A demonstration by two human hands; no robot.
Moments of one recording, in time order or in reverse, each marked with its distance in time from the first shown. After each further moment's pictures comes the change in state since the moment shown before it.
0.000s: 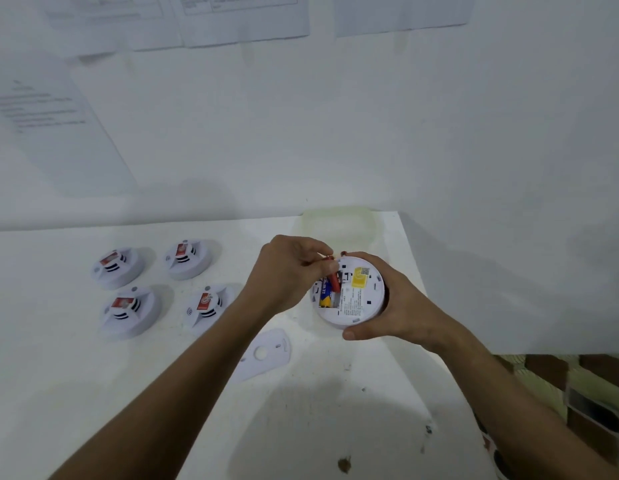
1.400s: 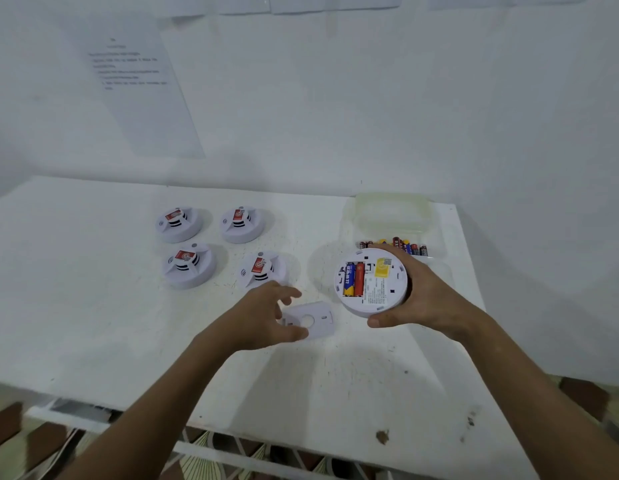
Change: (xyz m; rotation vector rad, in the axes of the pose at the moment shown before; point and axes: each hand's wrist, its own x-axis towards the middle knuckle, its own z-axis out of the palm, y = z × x) left_hand -0.080 -0.138 -0.023 0.209 -0.221 -0.143; right_hand 0.017 0.002 0.032 -0.021 -0.157 0.092
